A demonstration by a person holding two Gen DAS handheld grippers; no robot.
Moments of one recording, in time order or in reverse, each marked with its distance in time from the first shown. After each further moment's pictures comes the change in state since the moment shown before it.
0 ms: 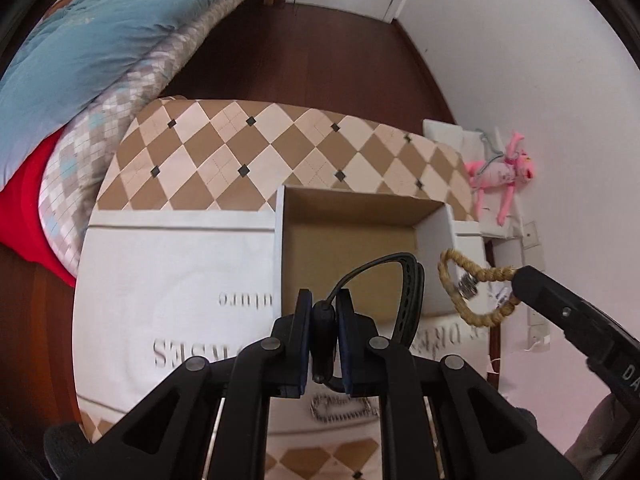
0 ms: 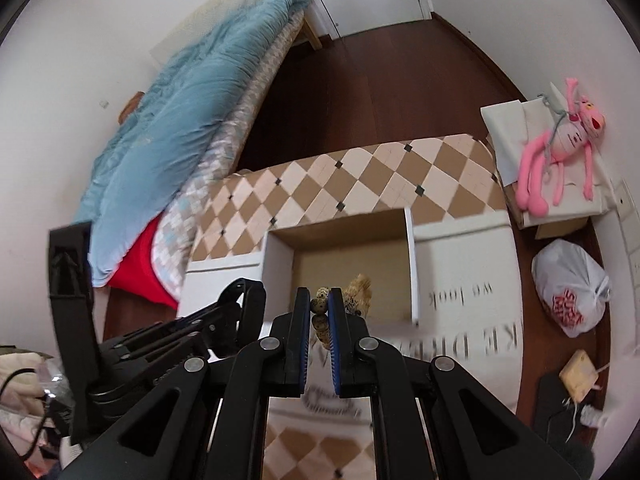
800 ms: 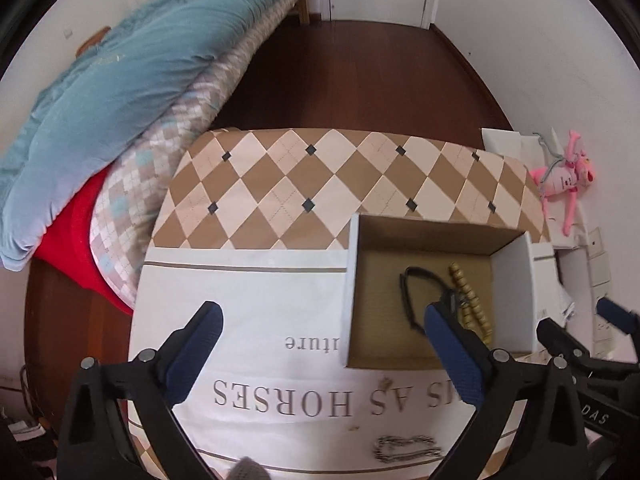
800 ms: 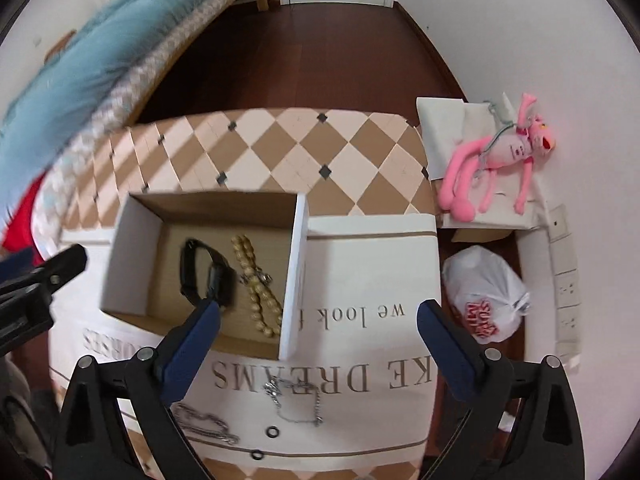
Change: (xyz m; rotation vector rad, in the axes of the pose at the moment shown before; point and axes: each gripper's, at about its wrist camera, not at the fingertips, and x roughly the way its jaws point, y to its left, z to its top) left arm 0.009 0.010 0.008 0.060 -0.088 0.262; right arm 0.069 -0.035 0.006 -0.126 0.105 -0.400
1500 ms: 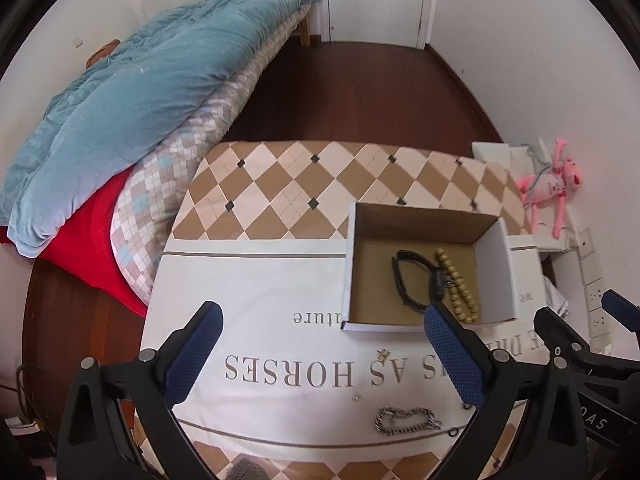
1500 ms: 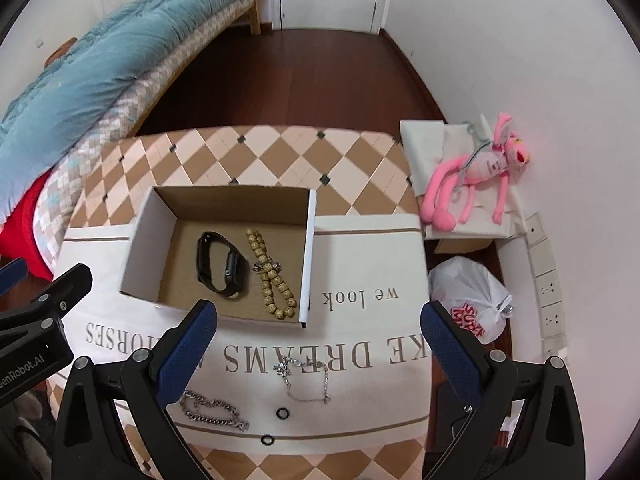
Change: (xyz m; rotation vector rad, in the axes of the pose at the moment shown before) left arm -0.054 0.008 -0.033 -0.010 -0.089 -0.020; right arm -0.051 0.027 -0.036 0.013 -0.131 -0.062
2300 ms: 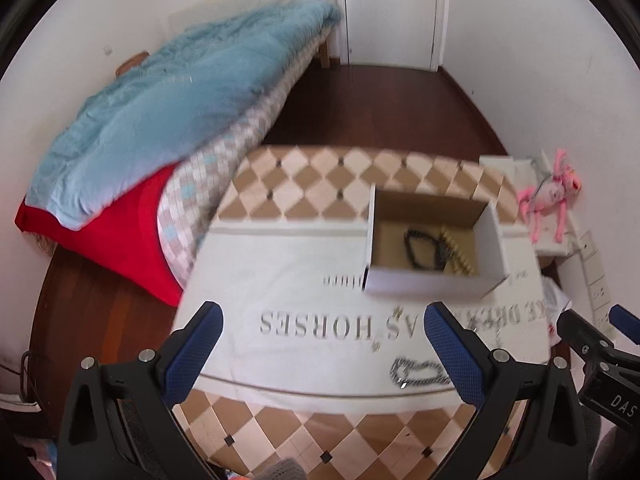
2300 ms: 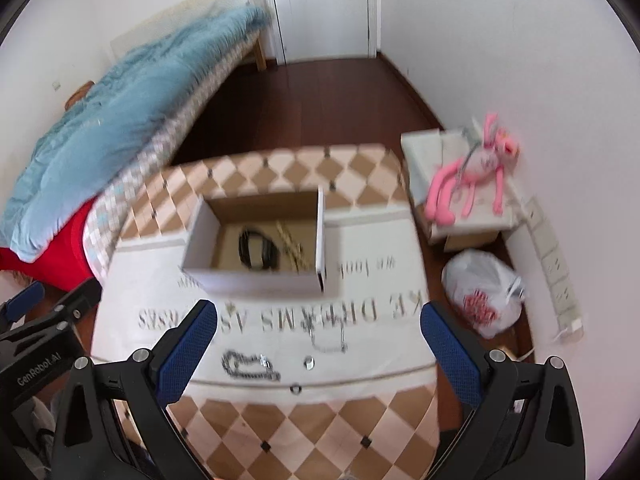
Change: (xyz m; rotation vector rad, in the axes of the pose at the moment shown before) left arm -0.049 0.016 -0.065 -0.028 -0.058 0.067; right arm -0.074 -0.020 -0.061 0.091 -0.083 0.108
